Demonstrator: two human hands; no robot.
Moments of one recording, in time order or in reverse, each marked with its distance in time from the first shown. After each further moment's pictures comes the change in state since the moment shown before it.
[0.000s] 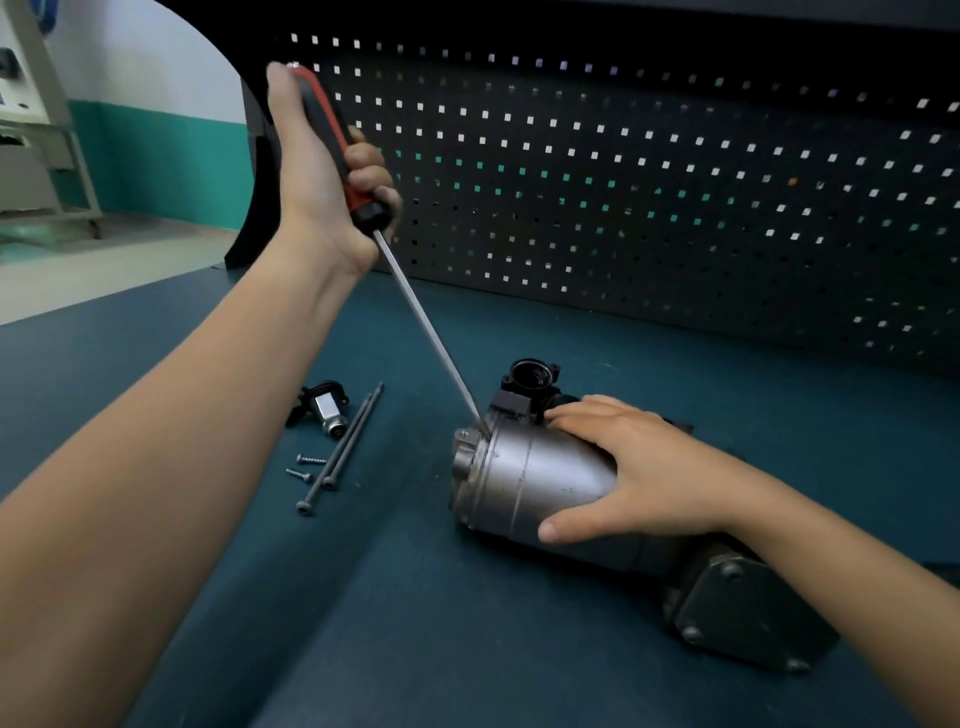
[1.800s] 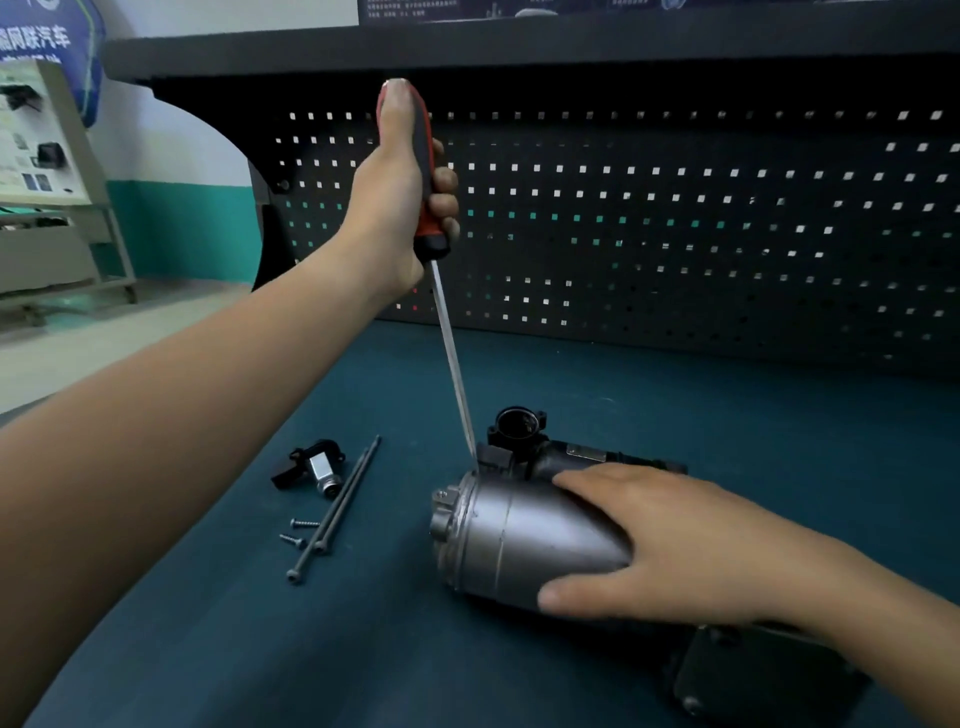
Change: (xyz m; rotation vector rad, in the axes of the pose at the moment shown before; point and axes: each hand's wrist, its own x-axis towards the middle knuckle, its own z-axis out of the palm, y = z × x) left_hand 0.014 -0.017 0.064 0.426 -0.098 0.035; right_hand -0.025 0.000 -0.018 -0.063 -0.039 0.031
